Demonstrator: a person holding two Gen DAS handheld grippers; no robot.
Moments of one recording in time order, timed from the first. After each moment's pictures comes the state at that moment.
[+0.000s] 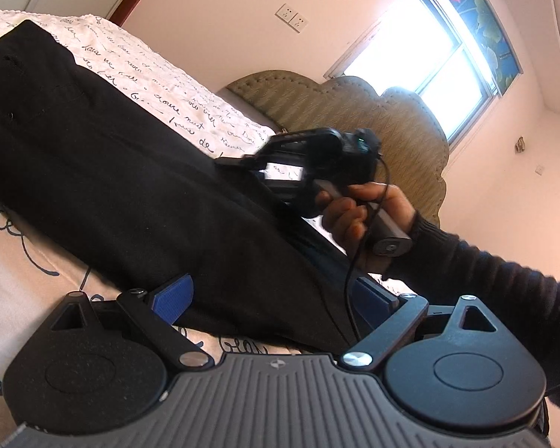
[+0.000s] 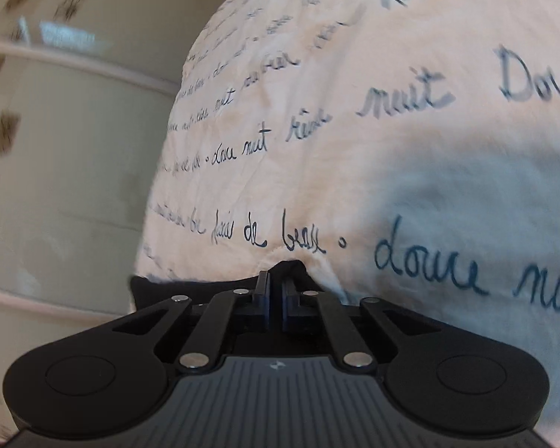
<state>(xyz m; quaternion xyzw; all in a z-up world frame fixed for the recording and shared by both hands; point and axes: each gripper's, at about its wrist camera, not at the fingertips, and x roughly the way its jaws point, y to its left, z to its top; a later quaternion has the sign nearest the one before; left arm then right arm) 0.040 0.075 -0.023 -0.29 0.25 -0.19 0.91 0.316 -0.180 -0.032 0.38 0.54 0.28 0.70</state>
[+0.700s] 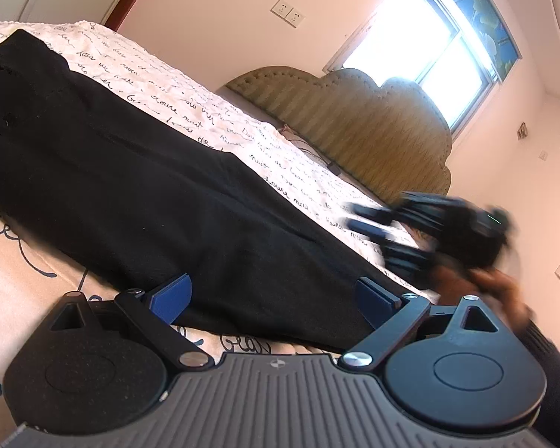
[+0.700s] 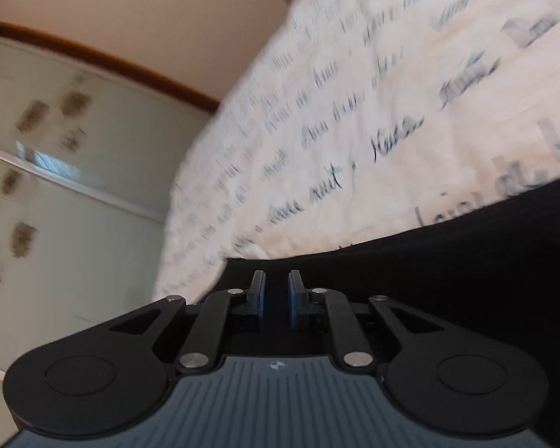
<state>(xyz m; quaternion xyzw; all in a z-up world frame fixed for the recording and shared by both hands) 0.043 0.071 -0.014 -0.26 0.25 -0.19 0.91 0.119 -0.272 0.009 0.48 0.34 0.14 0.80</state>
